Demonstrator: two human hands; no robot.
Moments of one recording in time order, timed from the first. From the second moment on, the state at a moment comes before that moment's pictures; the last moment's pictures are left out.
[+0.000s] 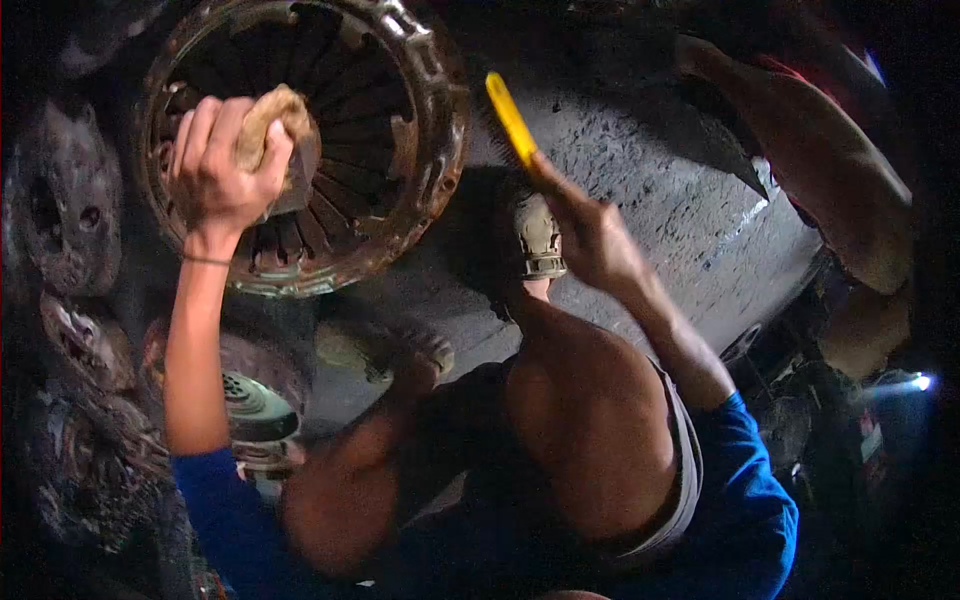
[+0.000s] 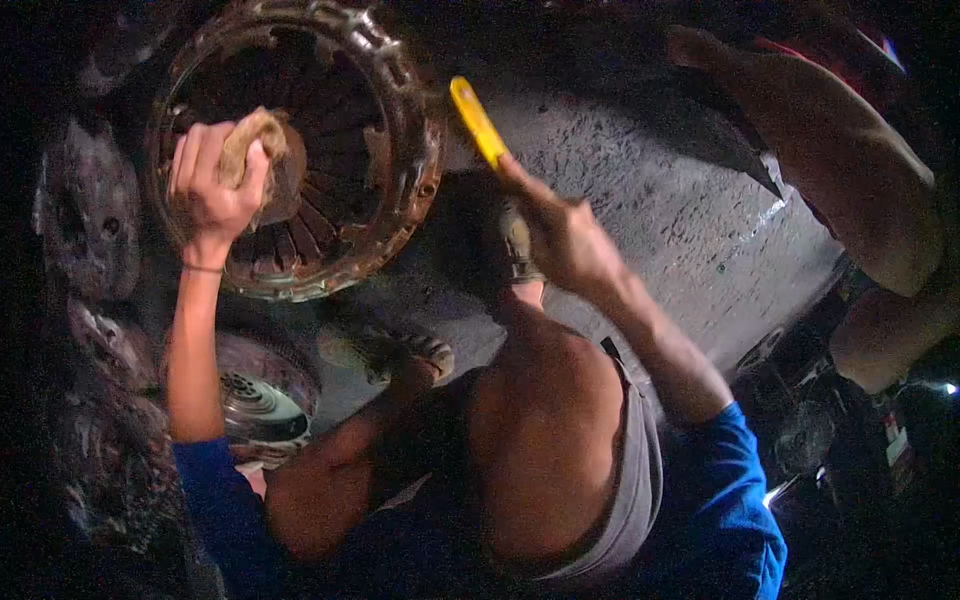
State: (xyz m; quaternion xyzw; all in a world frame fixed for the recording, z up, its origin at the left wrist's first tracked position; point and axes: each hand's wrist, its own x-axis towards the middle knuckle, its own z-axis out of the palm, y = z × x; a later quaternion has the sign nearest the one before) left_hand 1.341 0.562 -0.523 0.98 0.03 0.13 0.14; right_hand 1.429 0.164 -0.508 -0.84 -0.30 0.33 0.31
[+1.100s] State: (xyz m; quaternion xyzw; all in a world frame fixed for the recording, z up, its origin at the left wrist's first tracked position) left_hand 1.320 0.570 -0.504 0.96 0.11 0.04 0.24; right_hand 1.382 0.209 -0.509 -0.85 -0.45 0.16 0.20
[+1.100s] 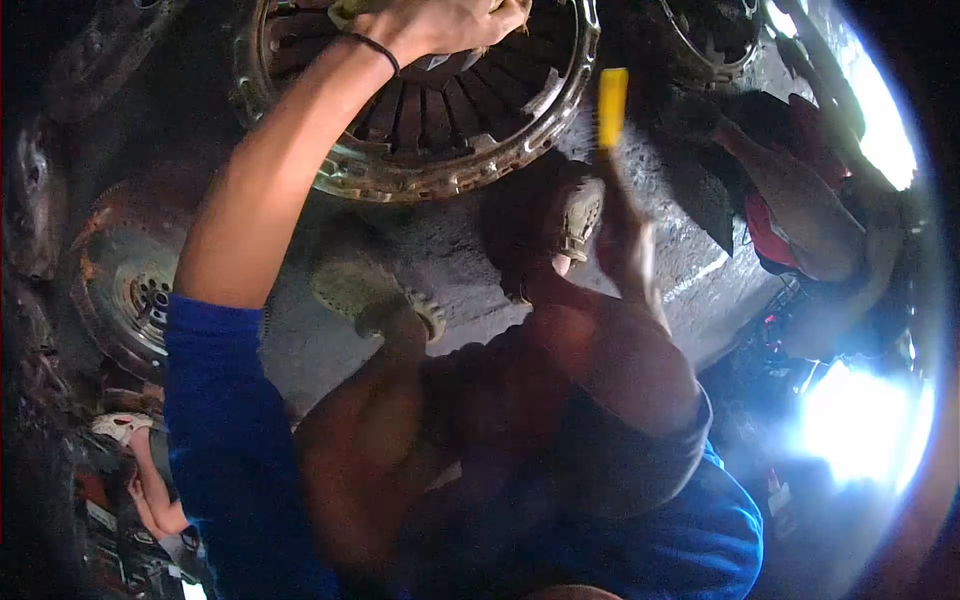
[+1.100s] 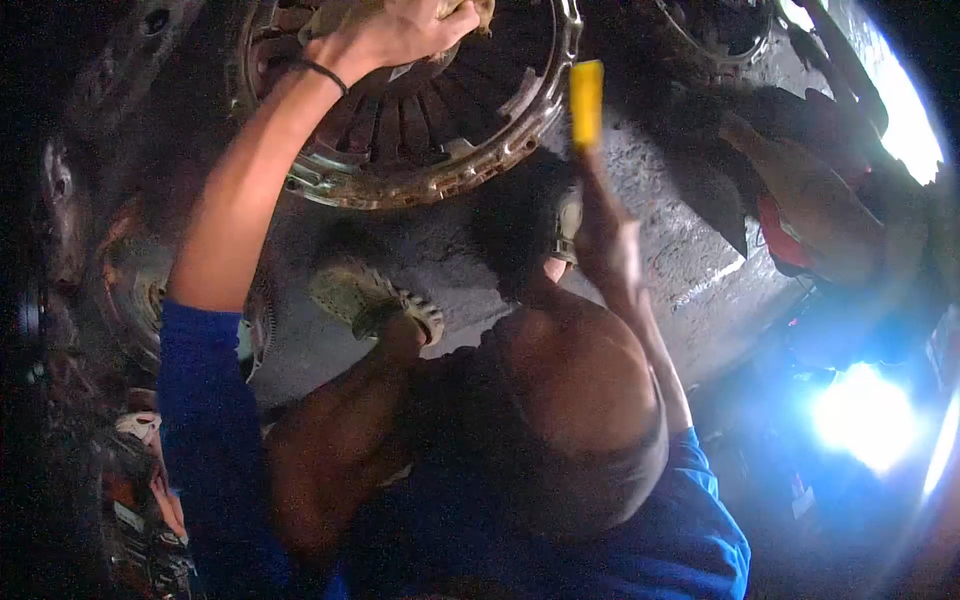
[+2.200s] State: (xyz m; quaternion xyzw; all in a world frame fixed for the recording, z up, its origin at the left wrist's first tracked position) left_hand 1.327 0.575 -0.529 0.98 -0.03 0.16 0.15; right_hand 1.368 0.257 -0.497 -0.88 -0.35 0.23 0.22
